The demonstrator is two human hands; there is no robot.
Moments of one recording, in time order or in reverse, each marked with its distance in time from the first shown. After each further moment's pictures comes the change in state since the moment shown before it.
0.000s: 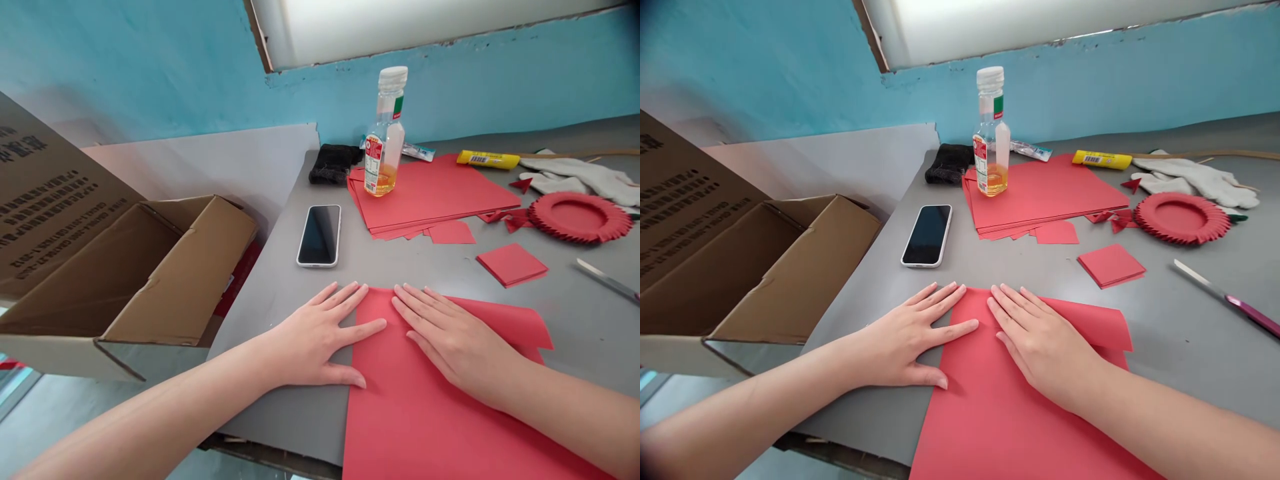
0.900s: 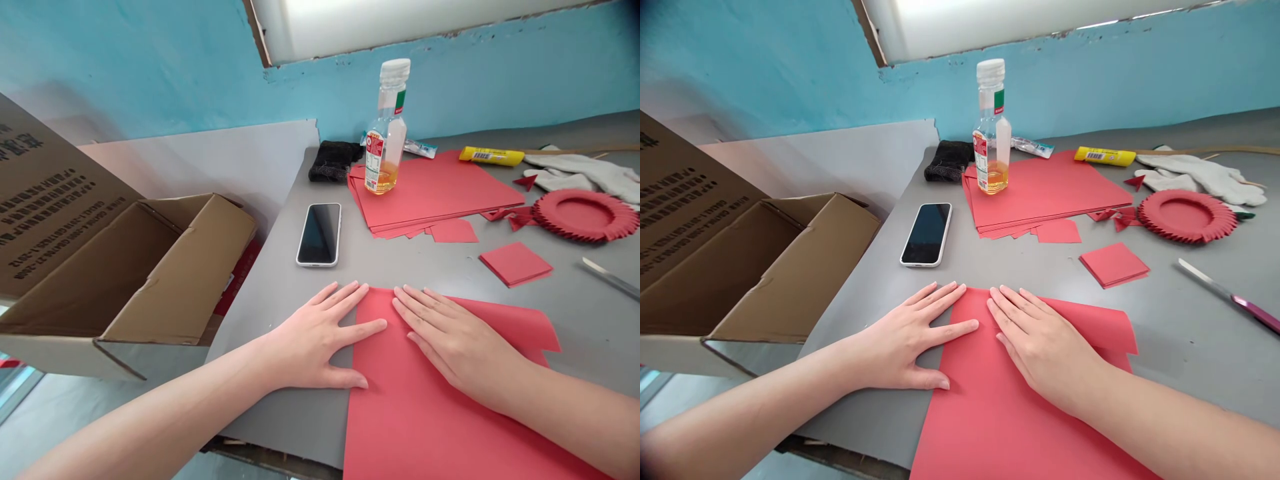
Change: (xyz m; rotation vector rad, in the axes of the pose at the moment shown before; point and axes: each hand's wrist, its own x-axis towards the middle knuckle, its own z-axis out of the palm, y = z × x) left_hand 0.000 0.002 0.002 -0.021 0.019 -0.036; right_hand 0.000 -0.001 0.000 -0.055 0.021 -0.033
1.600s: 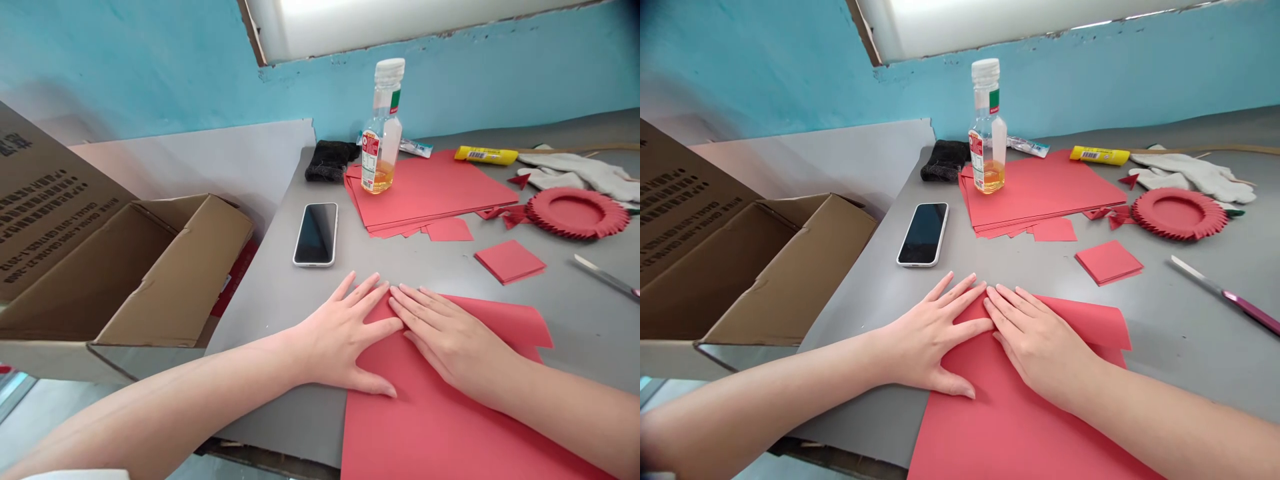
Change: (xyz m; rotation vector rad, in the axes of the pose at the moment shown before) left_hand 0.033 0.014 0.004 0.053 0.054 0.083; right_hand 0.002 0.000 -0.001 0.002 0.017 -0.026
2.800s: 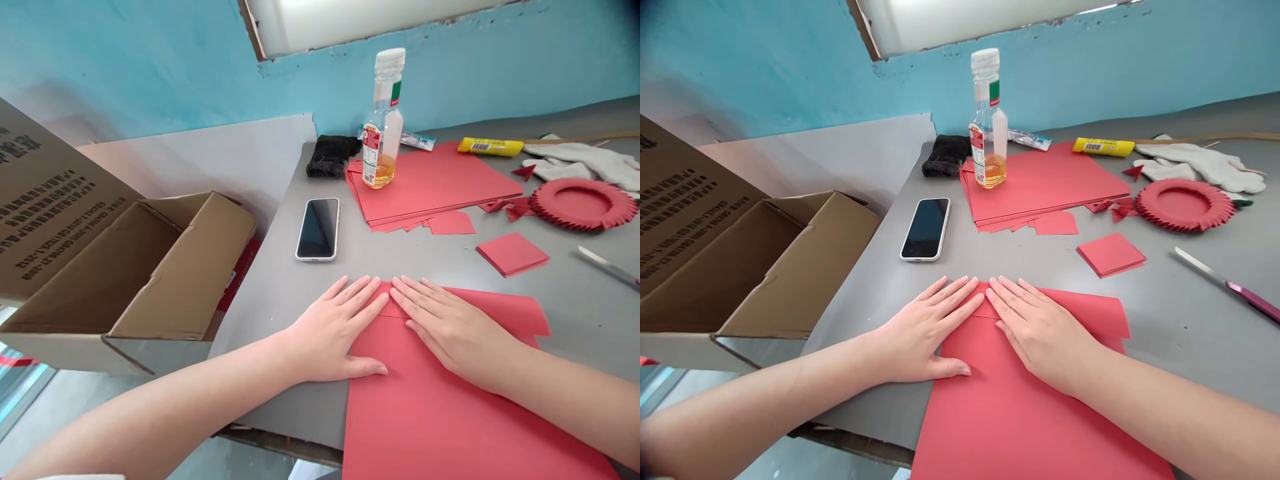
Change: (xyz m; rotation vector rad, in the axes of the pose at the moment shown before) left_hand -0.018 0.000 0.007 -0.025 -0.050 -0.118; right_hand -0.001 0.001 0.001 0.050 -0.044 0.038
